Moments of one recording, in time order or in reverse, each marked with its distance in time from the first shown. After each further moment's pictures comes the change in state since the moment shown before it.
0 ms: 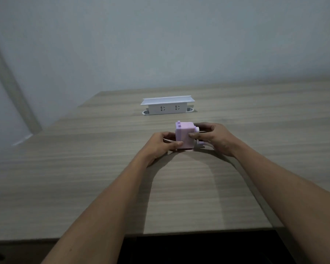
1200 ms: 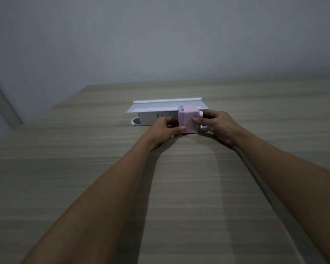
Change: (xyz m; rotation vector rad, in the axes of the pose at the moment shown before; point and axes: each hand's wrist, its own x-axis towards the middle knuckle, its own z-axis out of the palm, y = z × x) left_hand 0.257 -0.044 -0.043 0.122 0.040 -0.005; right_hand 0.230 0.054 -0.062 0.081 0.055 0.018
